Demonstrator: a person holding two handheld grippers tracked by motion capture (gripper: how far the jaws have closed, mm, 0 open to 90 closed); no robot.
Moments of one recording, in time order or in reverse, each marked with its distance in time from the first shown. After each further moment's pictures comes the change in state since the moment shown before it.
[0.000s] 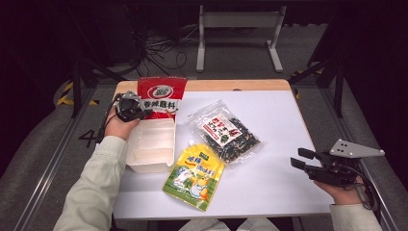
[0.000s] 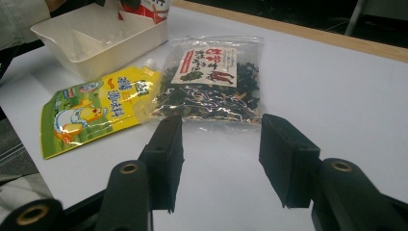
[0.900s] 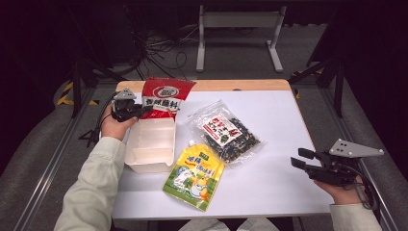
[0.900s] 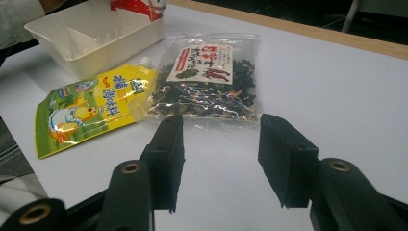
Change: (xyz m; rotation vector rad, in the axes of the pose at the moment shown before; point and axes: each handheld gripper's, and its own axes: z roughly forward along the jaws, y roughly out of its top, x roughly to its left) left arm 0.004 0.001 -0.008 -0.134 -0.081 0.096; right arm -0.002 -0.001 0.001 0.008 -0.009 0.007
